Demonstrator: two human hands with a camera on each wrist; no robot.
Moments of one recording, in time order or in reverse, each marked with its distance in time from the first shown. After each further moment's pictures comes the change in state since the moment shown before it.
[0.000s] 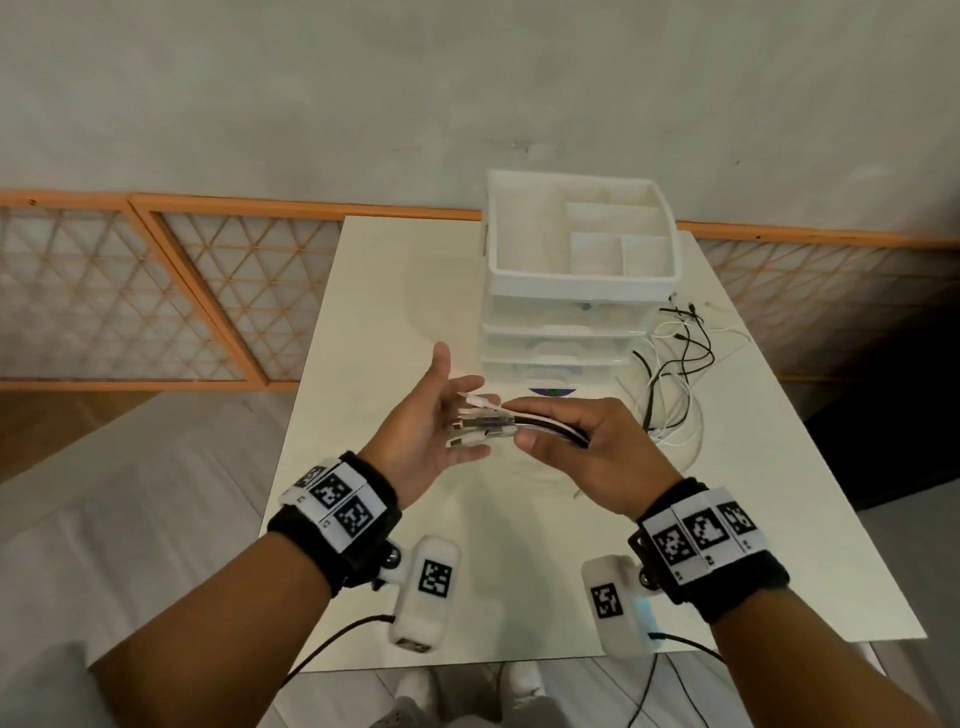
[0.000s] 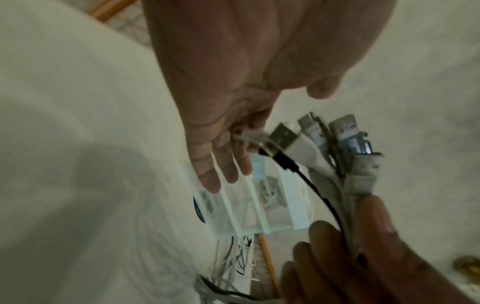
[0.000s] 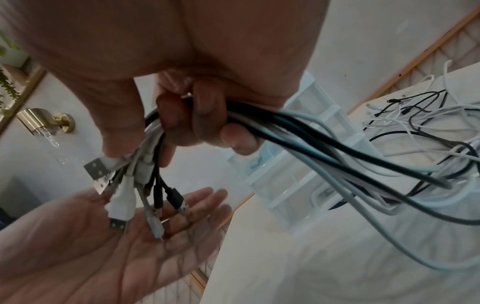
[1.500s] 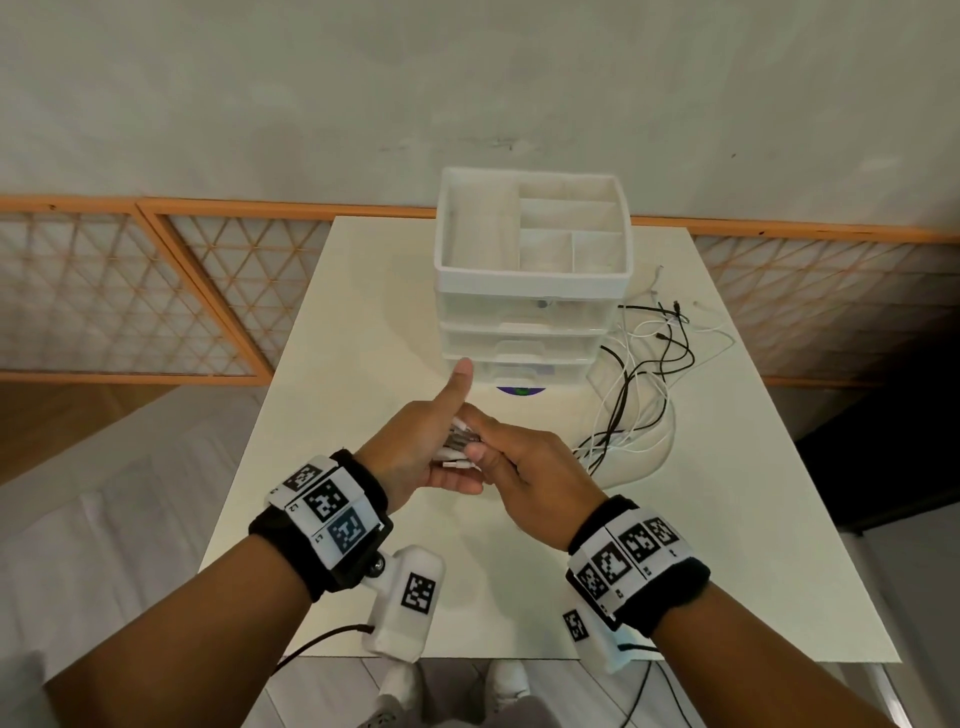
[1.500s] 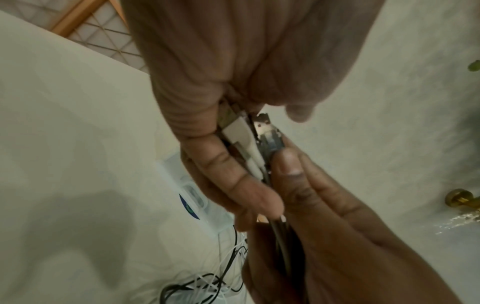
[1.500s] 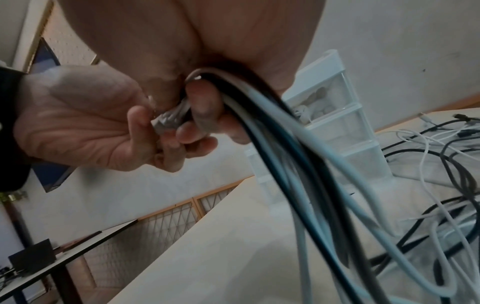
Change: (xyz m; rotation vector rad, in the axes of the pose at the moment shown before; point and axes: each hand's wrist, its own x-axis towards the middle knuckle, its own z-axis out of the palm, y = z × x) left_hand 0.001 -0.018 0.076 0.395 0.060 -0.034; right_hand -0.009 0.061 -0.014 -0.329 -0.092 -0.283
